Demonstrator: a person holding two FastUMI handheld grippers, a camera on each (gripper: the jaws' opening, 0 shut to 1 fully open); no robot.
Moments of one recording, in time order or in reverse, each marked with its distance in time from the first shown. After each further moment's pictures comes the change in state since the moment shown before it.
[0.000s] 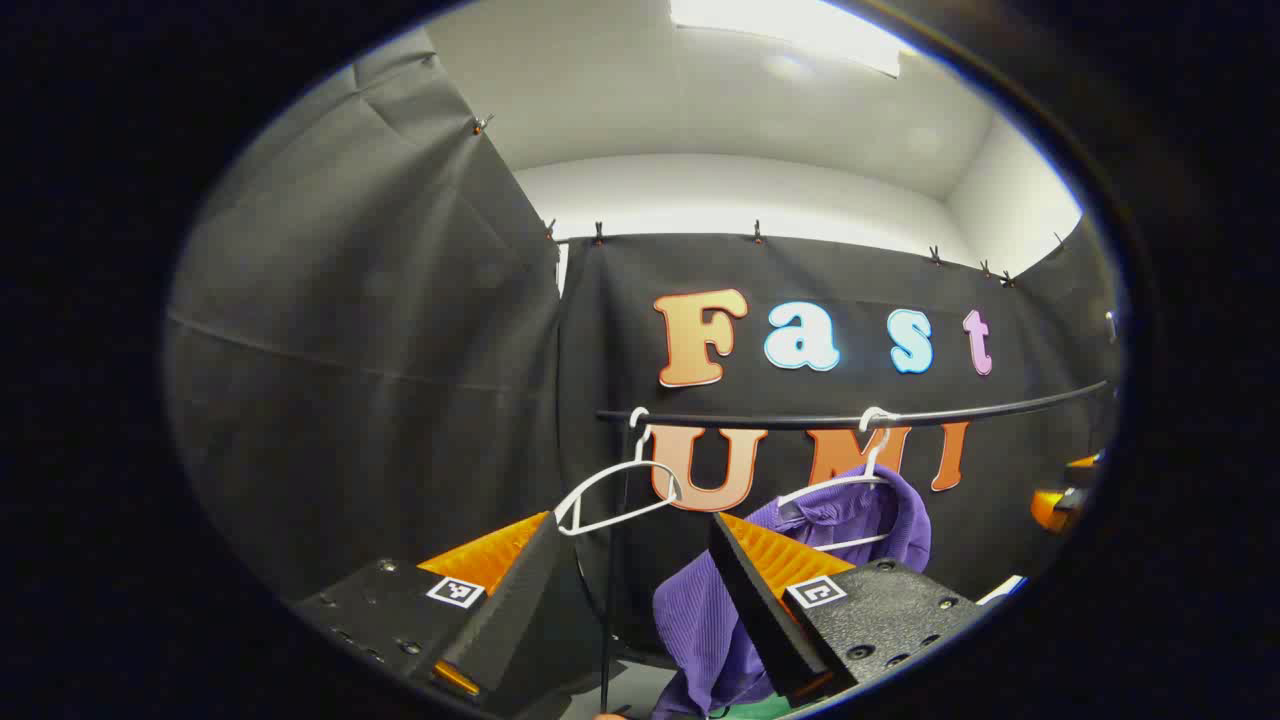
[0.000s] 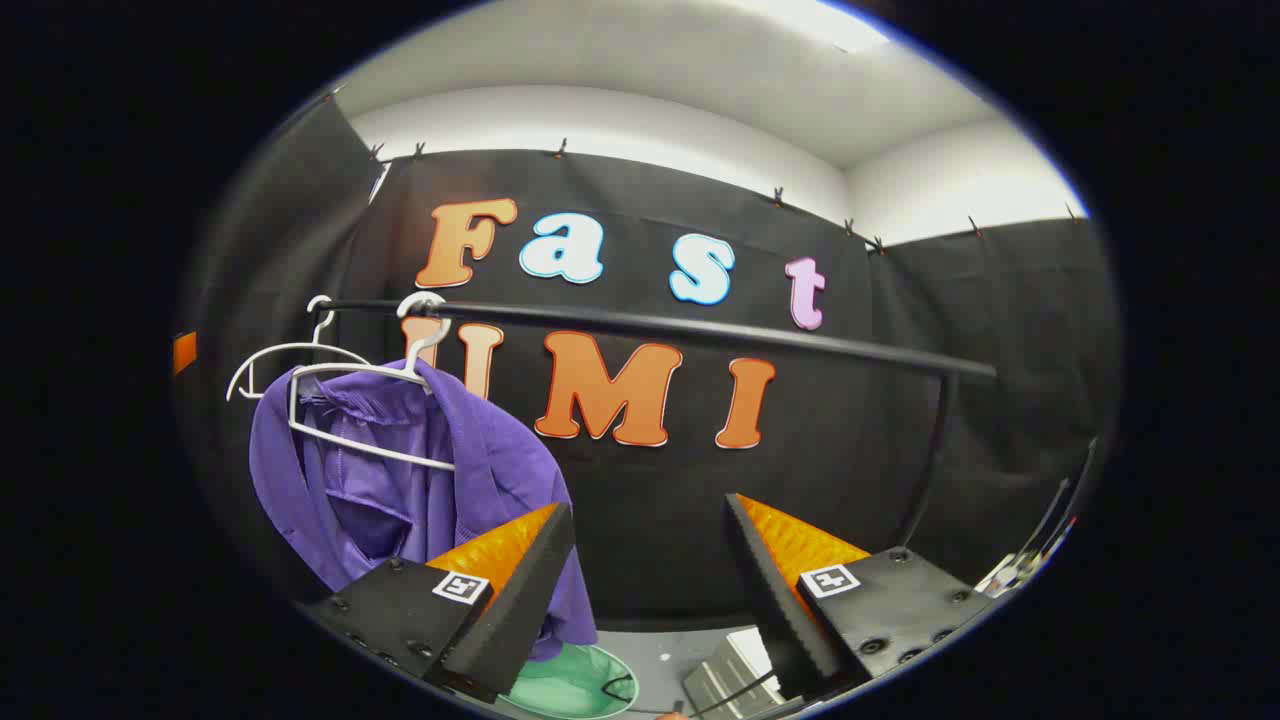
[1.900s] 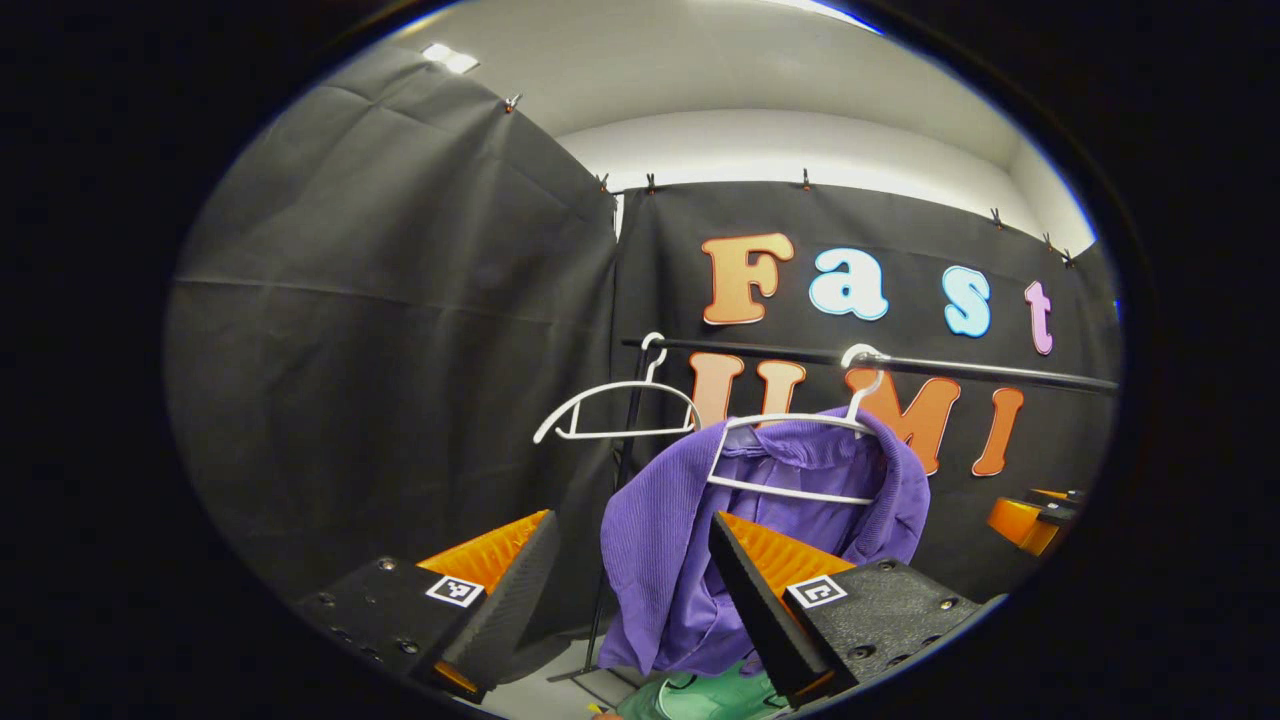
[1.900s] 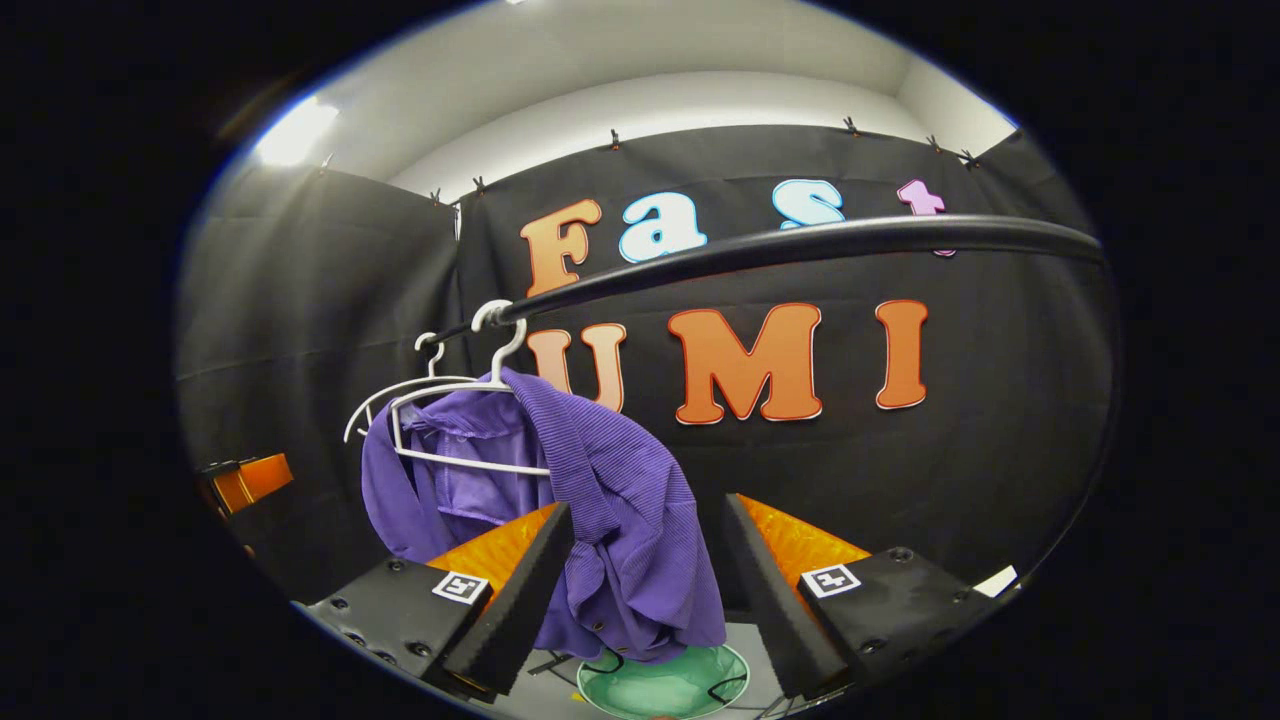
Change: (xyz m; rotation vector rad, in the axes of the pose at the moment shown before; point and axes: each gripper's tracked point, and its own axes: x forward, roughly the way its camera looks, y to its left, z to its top) left arm -0.047 -0.097 -0.073 -0.005 0.204 0.249; right arm 0.053 0.036 -0.069 0.292 0.086 0.480
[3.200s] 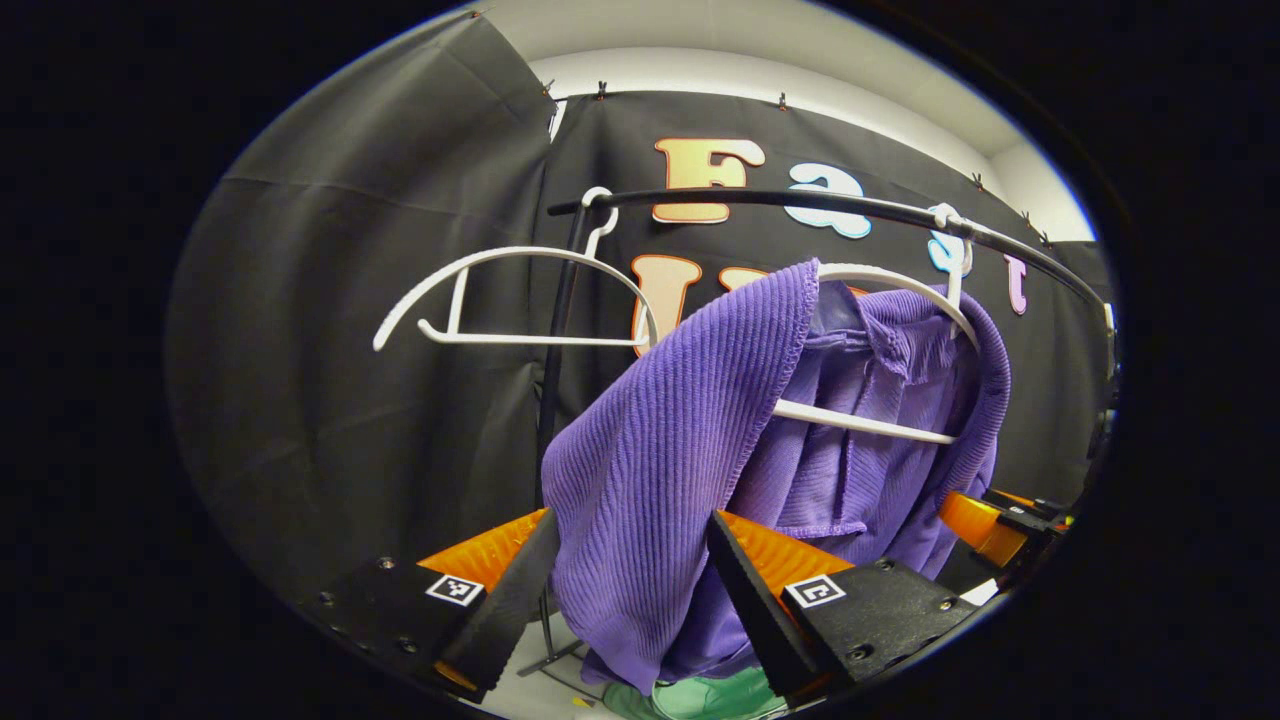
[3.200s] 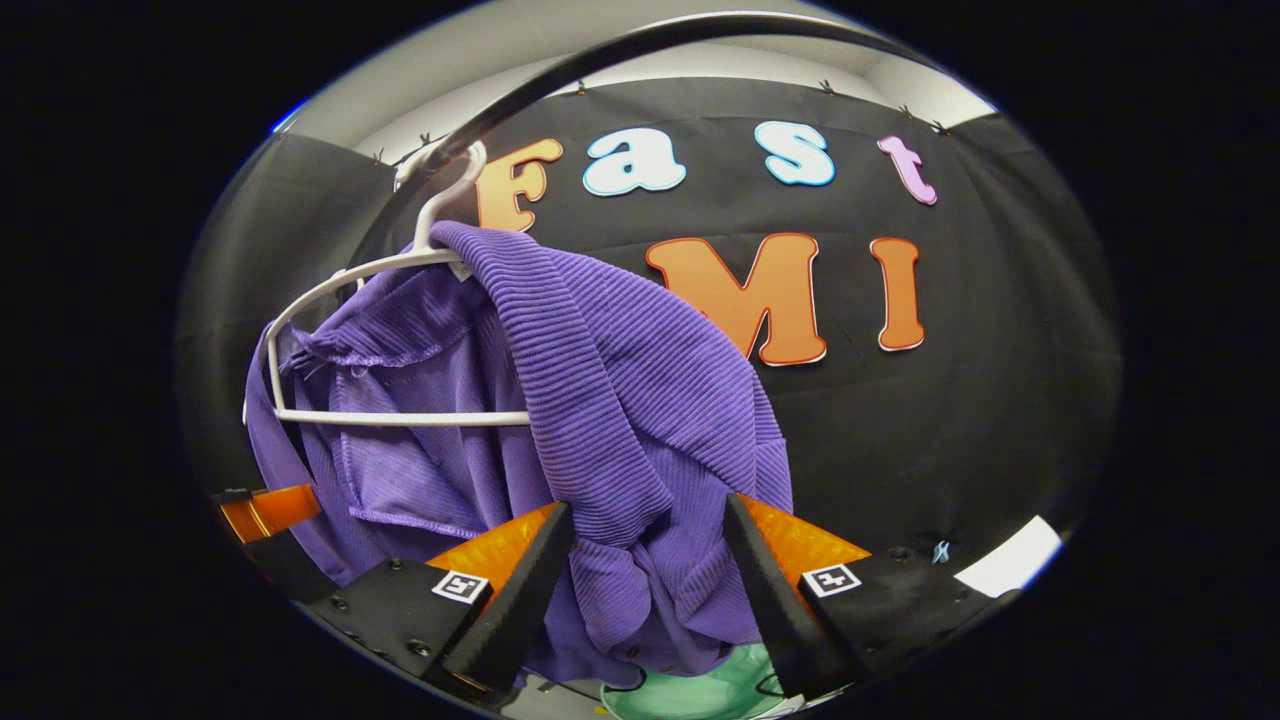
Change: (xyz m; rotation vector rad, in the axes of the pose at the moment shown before) left arm 0.168 -0.025 -0.103 -0.035 0.193 -0.267; right arm 0.147 0.040 -0.104 0.103 0.060 -0.160
